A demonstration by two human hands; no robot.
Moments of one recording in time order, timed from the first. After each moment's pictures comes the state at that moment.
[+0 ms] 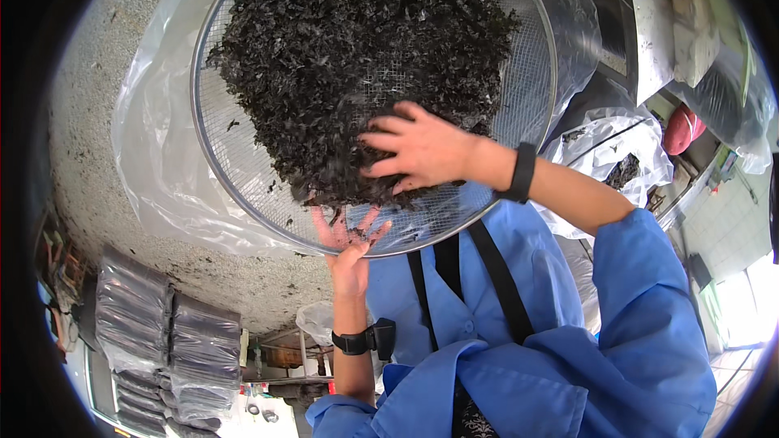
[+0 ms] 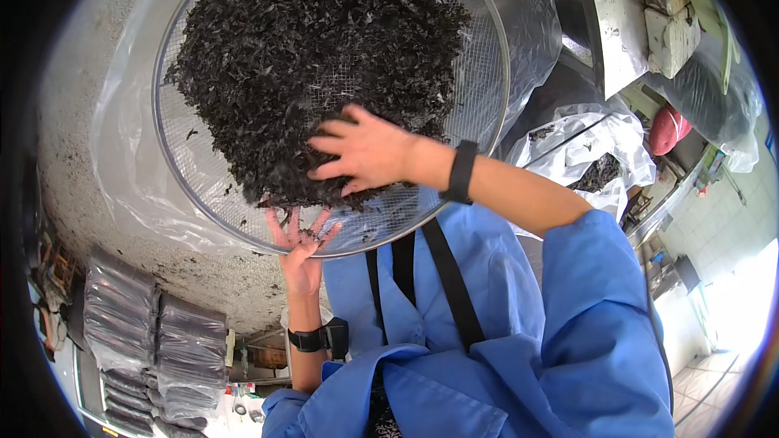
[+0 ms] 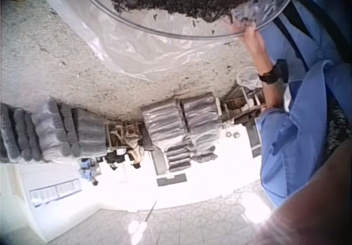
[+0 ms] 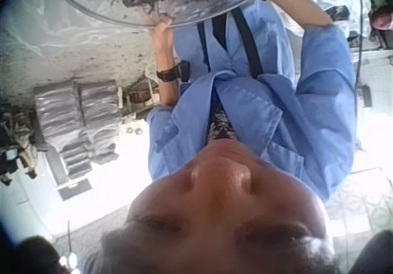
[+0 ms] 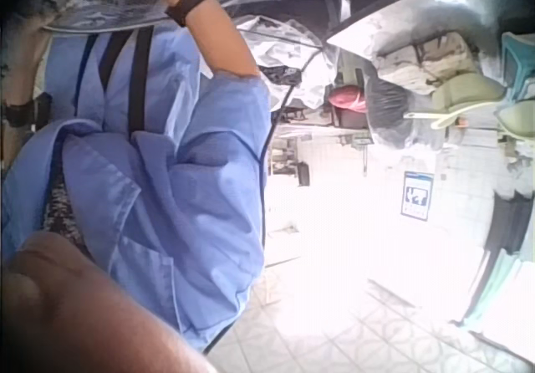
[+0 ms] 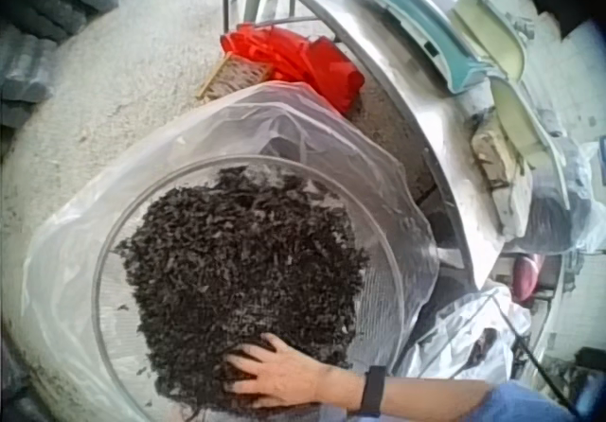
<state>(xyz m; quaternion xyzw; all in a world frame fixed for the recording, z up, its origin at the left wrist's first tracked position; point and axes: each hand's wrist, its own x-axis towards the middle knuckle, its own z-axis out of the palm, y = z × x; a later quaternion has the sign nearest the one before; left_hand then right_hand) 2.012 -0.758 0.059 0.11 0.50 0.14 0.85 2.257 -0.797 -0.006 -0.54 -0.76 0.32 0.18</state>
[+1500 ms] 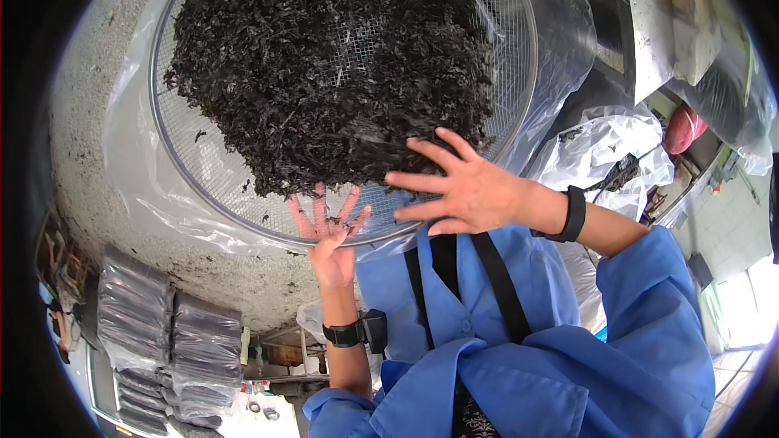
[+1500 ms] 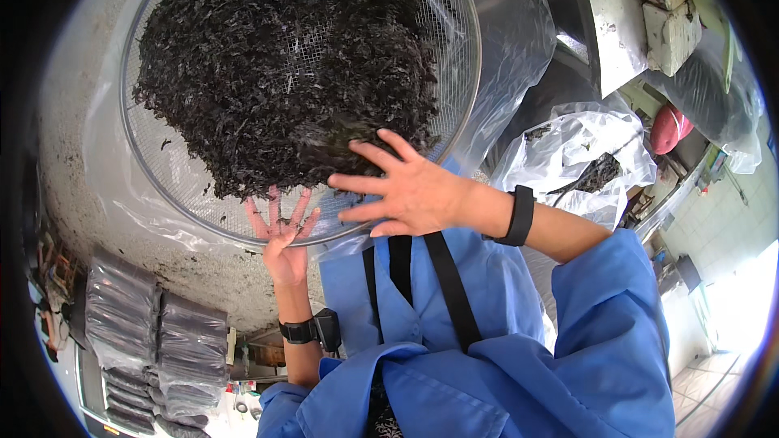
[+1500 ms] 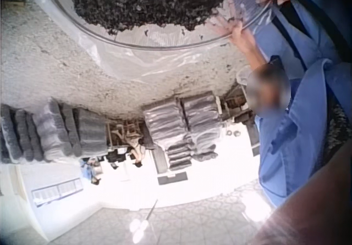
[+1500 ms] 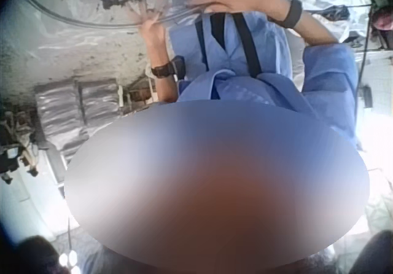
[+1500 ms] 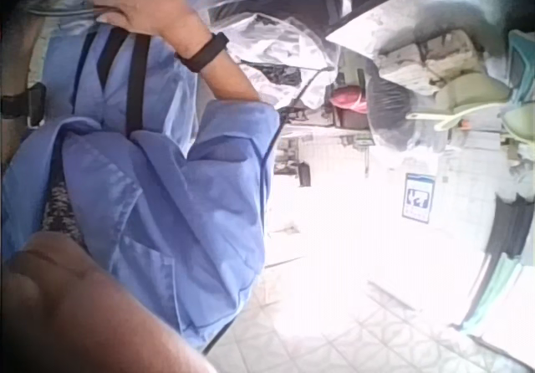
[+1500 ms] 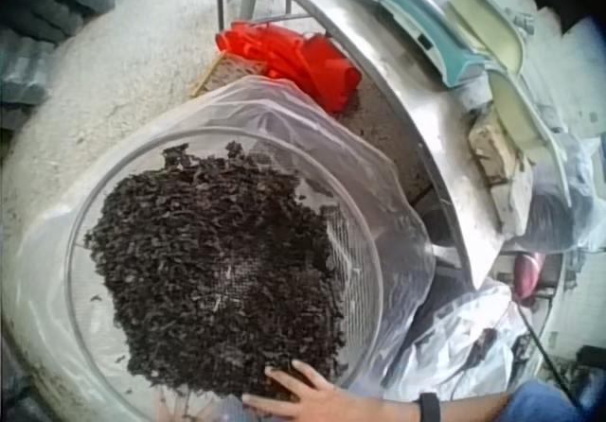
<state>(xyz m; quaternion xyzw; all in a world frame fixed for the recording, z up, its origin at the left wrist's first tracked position) 2.036 -0.754 0.052 0.10 0.53 0.21 0.82 2.283 -0.857 0.070 -0.55 -0.71 0.43 0.13</state>
